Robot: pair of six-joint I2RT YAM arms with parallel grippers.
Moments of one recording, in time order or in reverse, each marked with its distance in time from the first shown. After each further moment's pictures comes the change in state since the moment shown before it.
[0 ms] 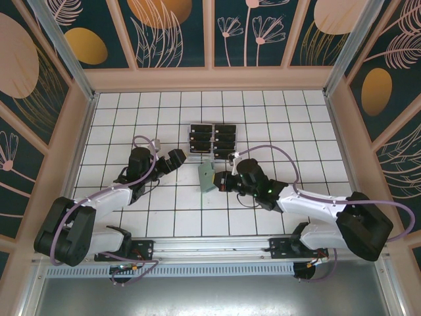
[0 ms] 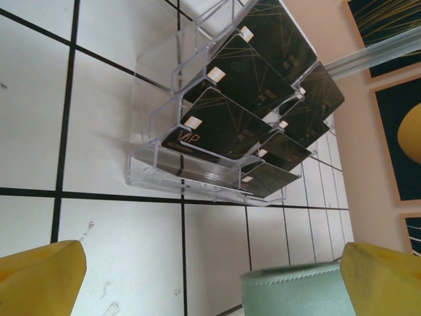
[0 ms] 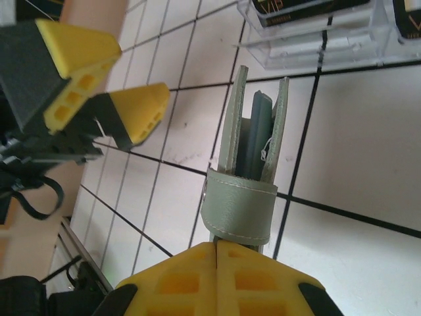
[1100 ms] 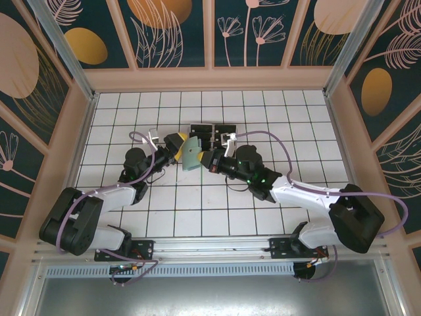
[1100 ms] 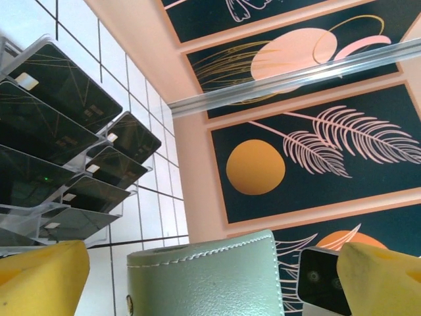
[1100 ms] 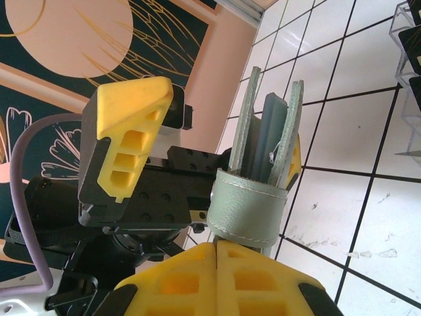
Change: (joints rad) left arm -0.021 0.089 -0.021 0.586 0.111 -0.434; right arm -0.019 0.105 0.154 0.261 -0.075 0.113
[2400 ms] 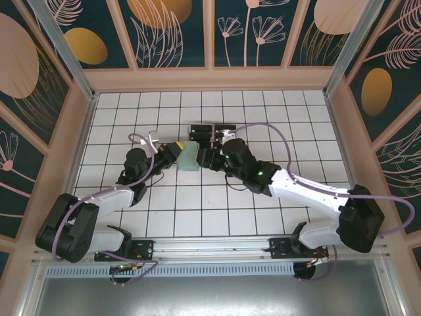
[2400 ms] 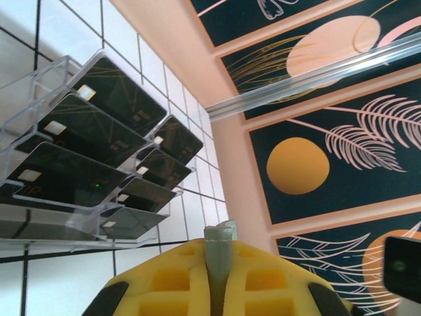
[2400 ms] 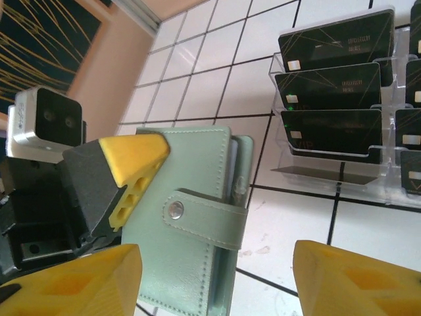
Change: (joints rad) left arm -0.004 -0.059 -0.008 -0.177 -0.058 0.169; right arm 0.087 0.014 0.244 -0.536 0.340 -0.241
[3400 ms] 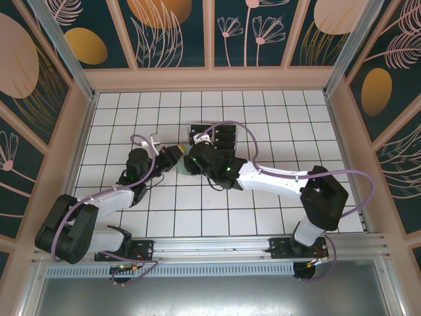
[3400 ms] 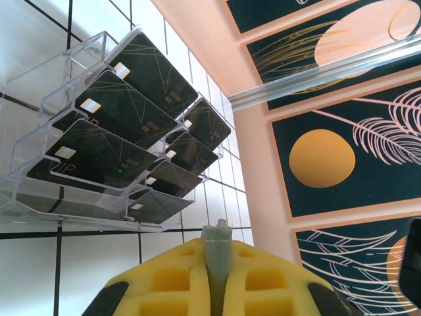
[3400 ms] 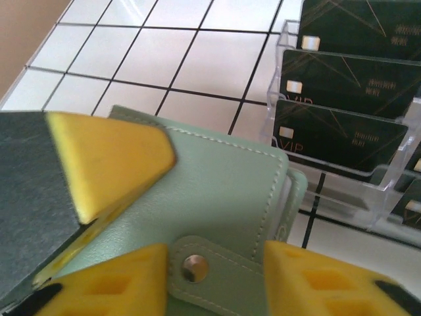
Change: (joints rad) left arm -0.007 -0.010 0.000 -0.081 -0.007 0.025; right arm 0.098 0.294 0.212 -0.105 0.190 -0.172
